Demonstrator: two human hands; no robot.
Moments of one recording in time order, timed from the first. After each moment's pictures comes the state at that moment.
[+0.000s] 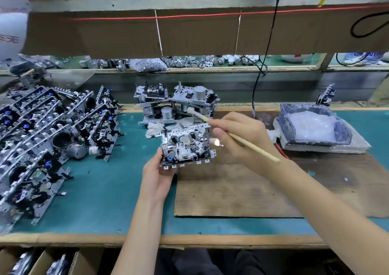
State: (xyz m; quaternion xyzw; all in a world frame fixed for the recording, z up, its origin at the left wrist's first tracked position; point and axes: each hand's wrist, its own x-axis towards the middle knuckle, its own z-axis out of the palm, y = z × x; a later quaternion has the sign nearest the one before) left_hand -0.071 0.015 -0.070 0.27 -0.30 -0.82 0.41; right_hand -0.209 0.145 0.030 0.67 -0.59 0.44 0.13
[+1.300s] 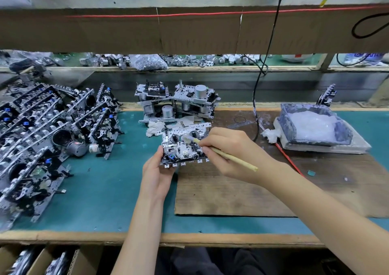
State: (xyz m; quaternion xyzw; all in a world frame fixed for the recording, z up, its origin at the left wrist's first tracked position) left_hand -0.070 0.015 -0.070 0.27 -0.33 -0.80 0.42; right_hand -0.195 0.144 0.025 0.74 -0.58 0.34 0.08
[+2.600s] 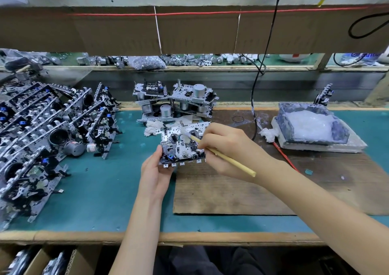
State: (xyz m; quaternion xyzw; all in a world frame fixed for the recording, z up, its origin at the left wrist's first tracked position) left_hand -0.070 0.017 -0.069 0.28 -0.35 -0.79 0.42; right_hand -0.194 0.144 0.028 0.74 -0.60 0.29 0.08
